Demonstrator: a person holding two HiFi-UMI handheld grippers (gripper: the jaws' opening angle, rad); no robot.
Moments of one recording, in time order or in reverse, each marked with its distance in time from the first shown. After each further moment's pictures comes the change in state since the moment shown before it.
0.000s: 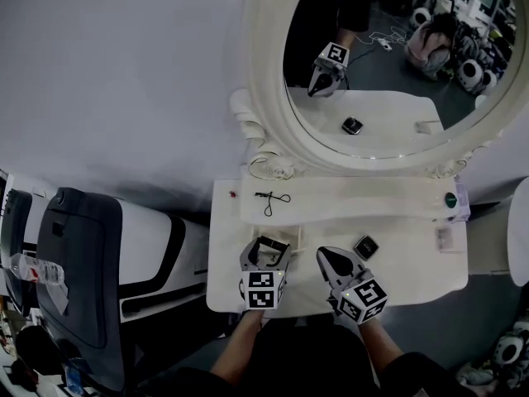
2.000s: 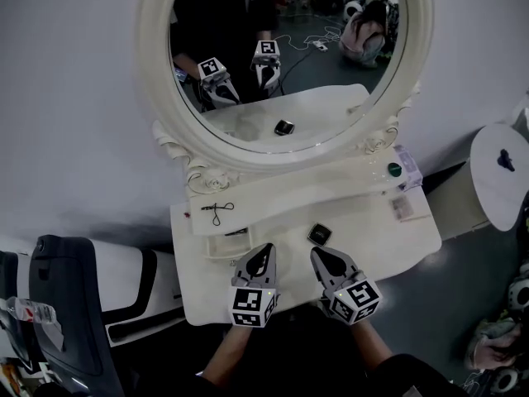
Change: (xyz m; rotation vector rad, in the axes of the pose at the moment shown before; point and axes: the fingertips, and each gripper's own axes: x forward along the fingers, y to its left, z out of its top) left arm -0.054 -0.151 0.066 0.182 -0.248 -0.335; right arm -0.123 -0.038 0.009 0.028 -0.160 -0.264
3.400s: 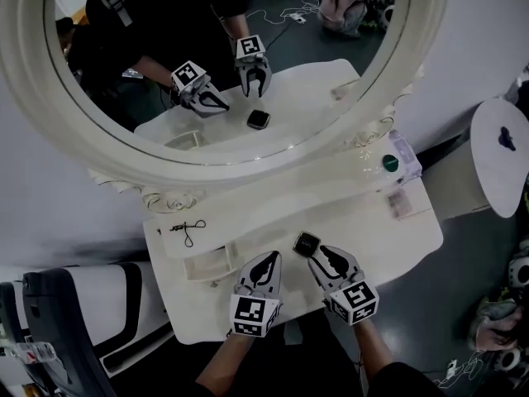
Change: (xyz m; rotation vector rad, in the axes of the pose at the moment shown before) left arm 0.087 -0.033 -0.039 0.007 0.134 -0.157; right arm 0.021 -0.095 -0.056 -0.030 0.211 -0.107
